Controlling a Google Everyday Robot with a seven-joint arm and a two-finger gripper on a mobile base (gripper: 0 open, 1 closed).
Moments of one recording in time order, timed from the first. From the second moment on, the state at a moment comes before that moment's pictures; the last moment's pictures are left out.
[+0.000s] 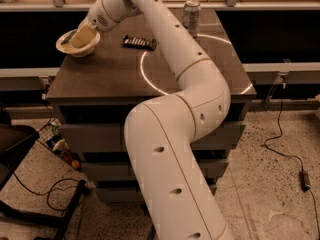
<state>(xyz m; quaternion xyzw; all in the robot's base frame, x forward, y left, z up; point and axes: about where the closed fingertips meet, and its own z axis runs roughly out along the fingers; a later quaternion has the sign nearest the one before) 0.796 0.235 0.899 -0.59 0.65 0.29 0.38</state>
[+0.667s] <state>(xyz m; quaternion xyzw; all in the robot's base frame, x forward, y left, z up) 0.796 0.240 0.894 -0.60 0.65 0.29 0.37</state>
